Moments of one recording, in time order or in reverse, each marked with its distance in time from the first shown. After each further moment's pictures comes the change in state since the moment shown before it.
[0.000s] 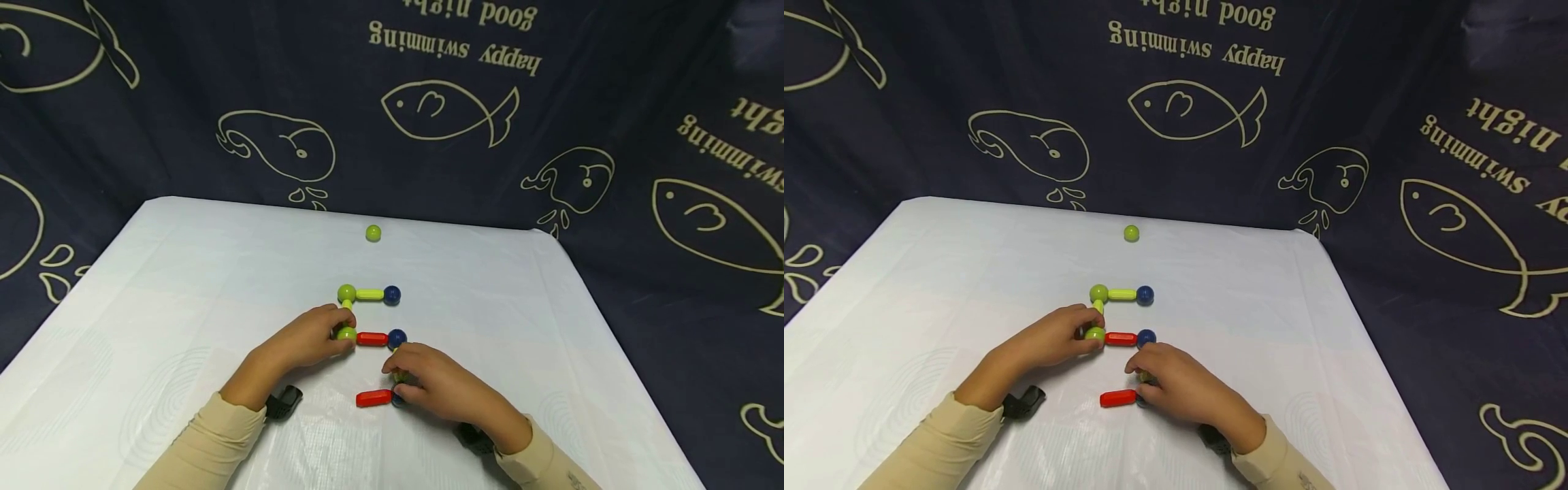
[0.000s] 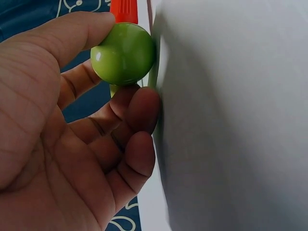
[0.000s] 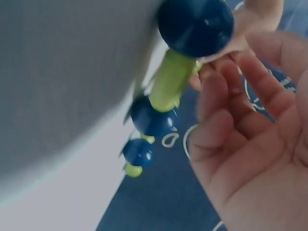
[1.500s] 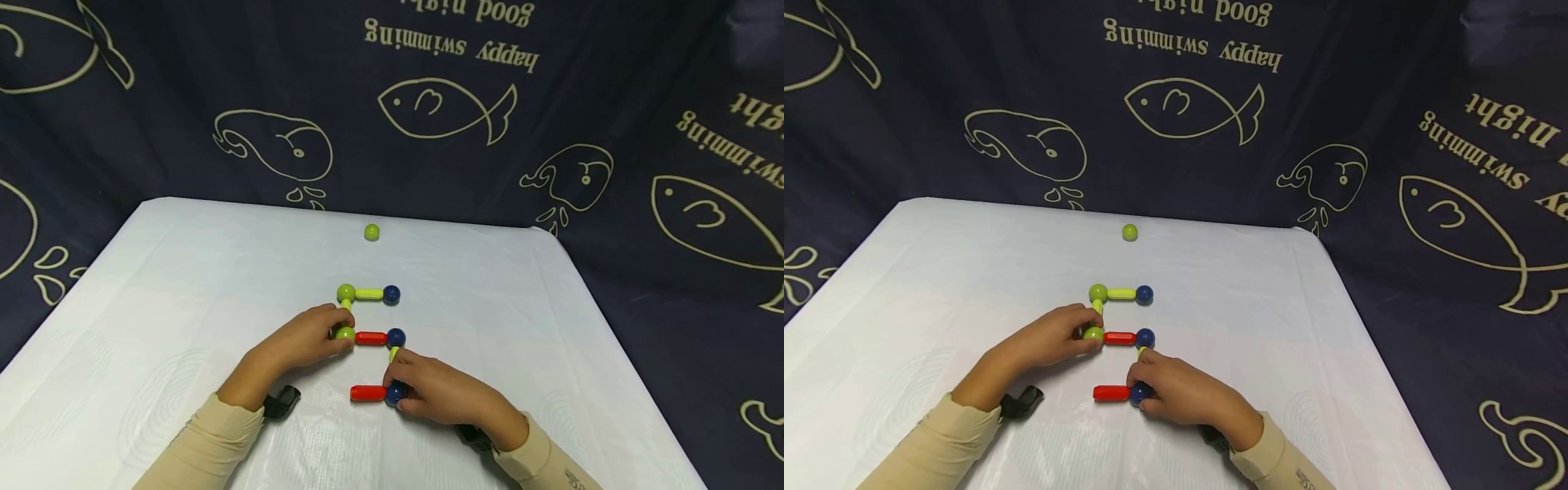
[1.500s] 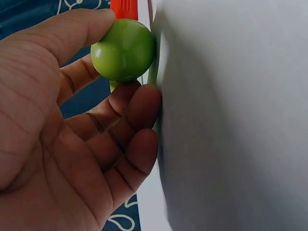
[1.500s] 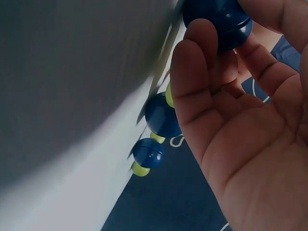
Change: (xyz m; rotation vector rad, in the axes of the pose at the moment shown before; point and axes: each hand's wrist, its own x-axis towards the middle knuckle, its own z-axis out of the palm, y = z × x) left_hand 0.001 -0.001 -0.002 0.007 -0.013 0.022; right_hand -0.001 0.006 0.003 -0.010 -0.136 0.006
